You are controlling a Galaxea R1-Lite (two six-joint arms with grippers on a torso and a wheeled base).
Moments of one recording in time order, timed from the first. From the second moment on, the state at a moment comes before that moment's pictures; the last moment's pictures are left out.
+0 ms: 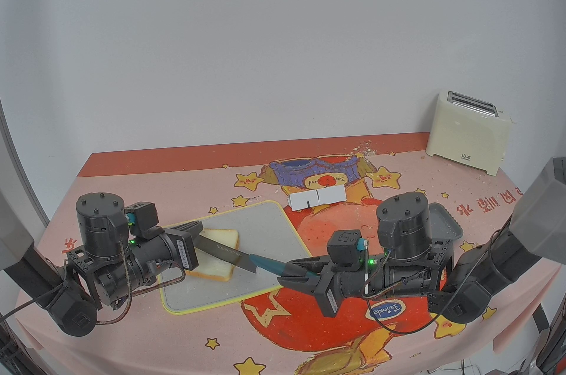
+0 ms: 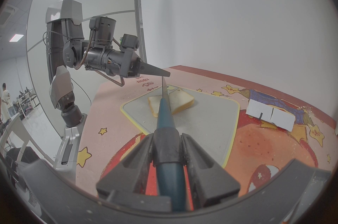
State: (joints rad) left arm -0.42 1.80 -0.34 -1.13 -0.01 -0.28; right arm 0.77 2.02 -0.70 -0.85 0.32 -0.08
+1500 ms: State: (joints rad) left arm -0.42 1.82 -0.35 -1.14 -0.02 -0.28; right arm 0.78 2.01 -0.73 -0.84 0.34 0.00
